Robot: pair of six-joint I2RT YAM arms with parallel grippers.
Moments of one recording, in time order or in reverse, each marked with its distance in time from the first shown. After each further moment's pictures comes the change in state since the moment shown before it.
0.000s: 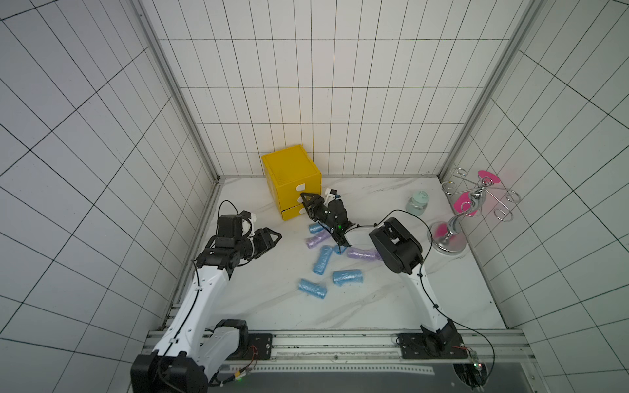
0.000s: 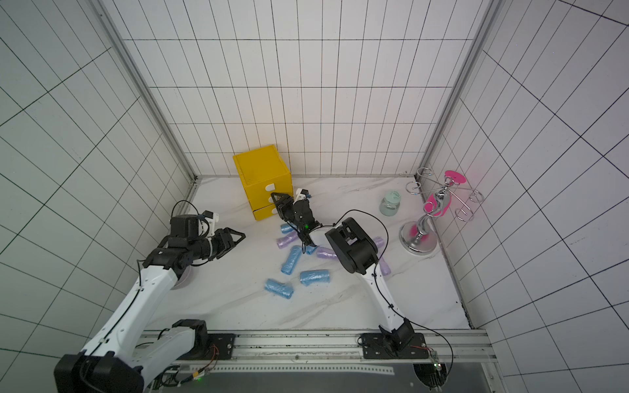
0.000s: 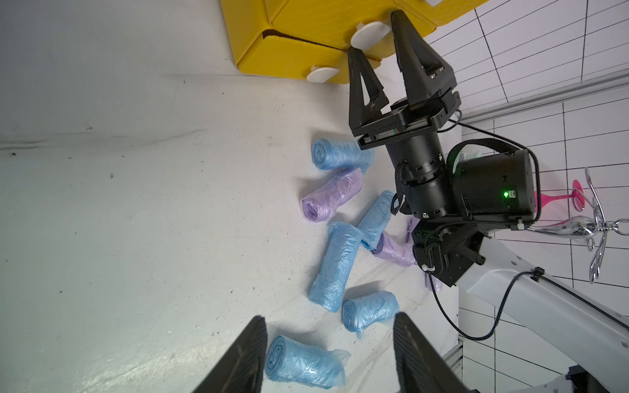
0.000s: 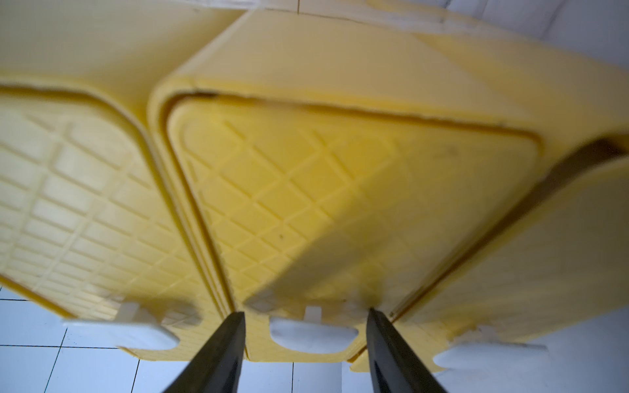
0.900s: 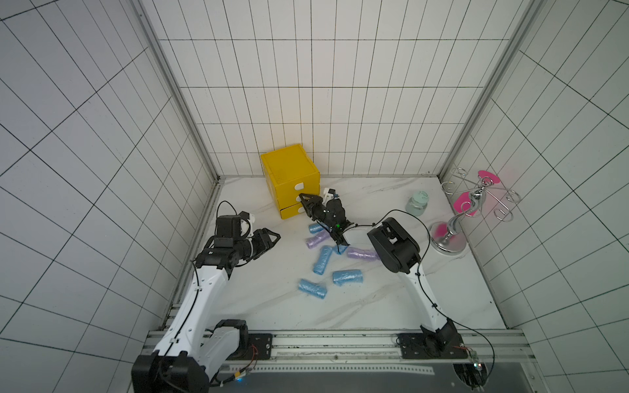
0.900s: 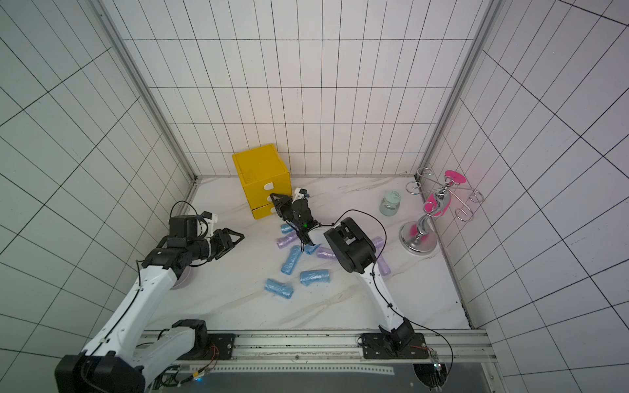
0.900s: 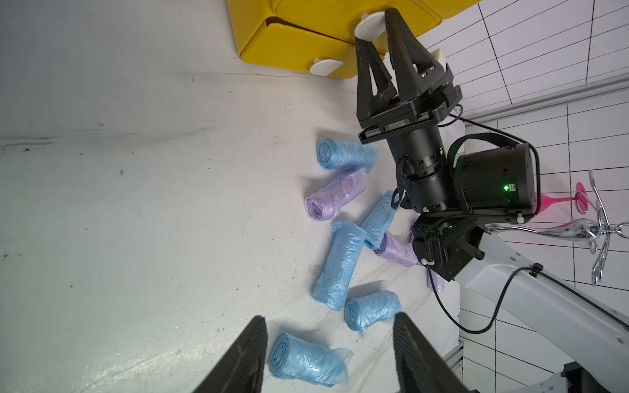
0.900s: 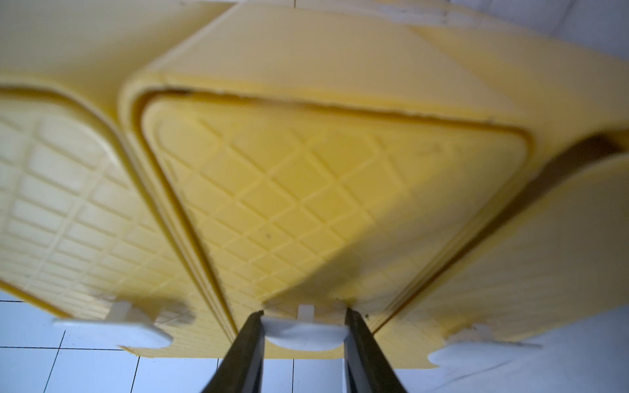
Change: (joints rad) left arm 0.016 0.000 -0.001 -0.014 0.008 0.008; right arm -0.002 0.033 0.033 0.005 -0.006 0.008
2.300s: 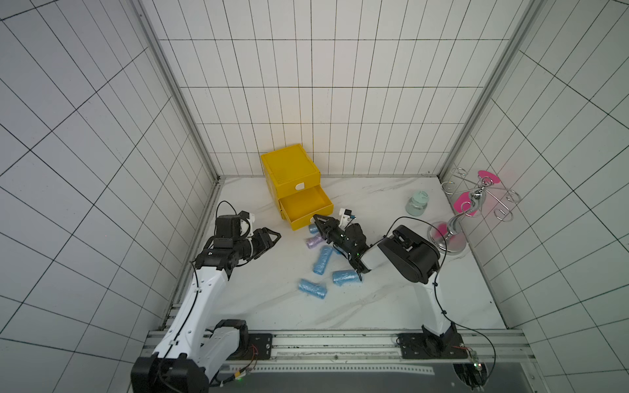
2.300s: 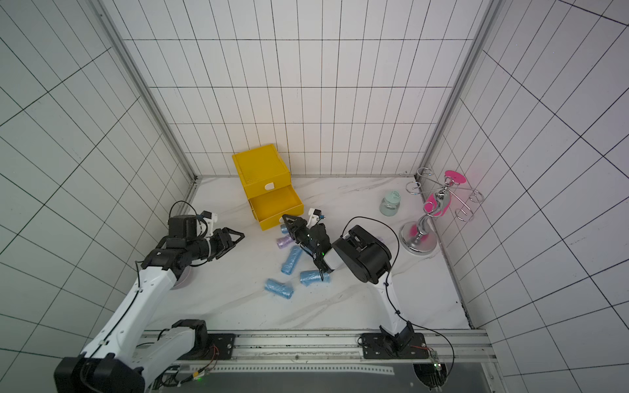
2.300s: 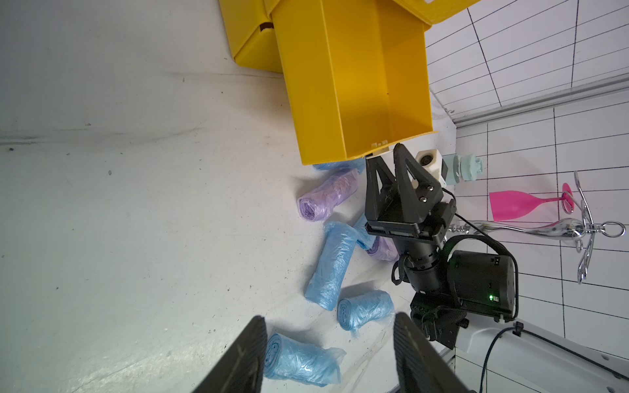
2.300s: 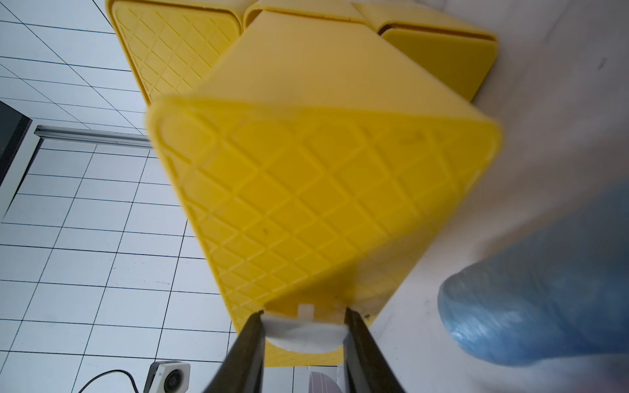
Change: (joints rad) left arm 0.000 -0.010 0.000 0.013 0.014 -0.021; right arm 0.044 -0.249 -0.610 0.380 0.036 0.011
